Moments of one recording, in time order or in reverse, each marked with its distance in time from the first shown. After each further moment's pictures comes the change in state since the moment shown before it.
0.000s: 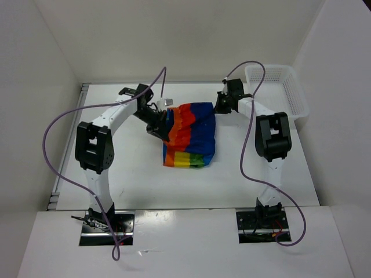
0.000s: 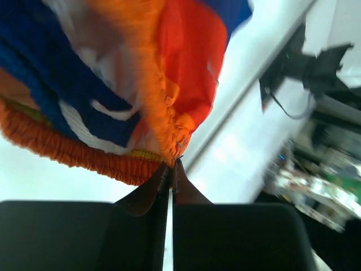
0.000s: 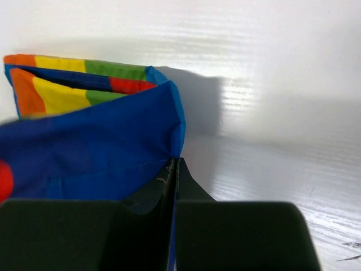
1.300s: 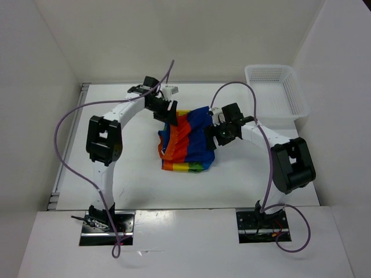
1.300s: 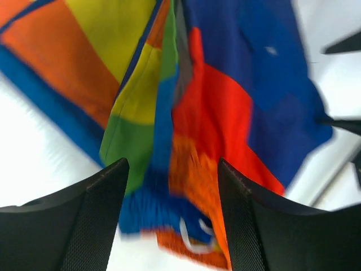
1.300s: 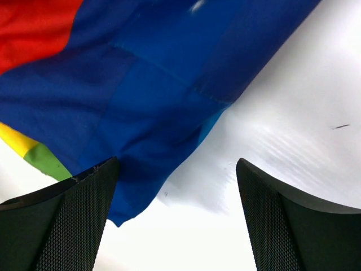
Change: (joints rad) left arm -0.015 0.142 0.091 0.352 -0.189 -0.002; right arm 0.163 -0.491 -0.528 -0.160 -0.078 -0.415
